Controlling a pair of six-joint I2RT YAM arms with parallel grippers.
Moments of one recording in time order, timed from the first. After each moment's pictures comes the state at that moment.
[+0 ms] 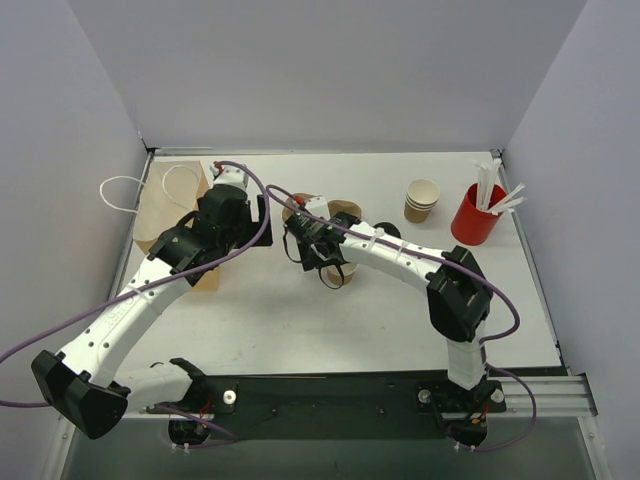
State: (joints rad) left arm -0.58 1.18 1.23 -0.72 -0.36 -0.43; right arm 0.91 1.92 1.55 -0.77 0.41 0.53
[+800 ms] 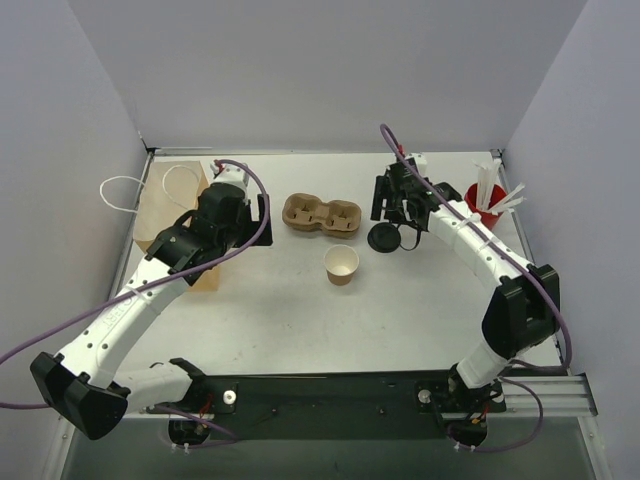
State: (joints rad) left arm -0.57 1.17 1.24 -0.71 -0.33 -0.41; right arm 0.46 1.59 1.39 -0.66 0.30 0.43
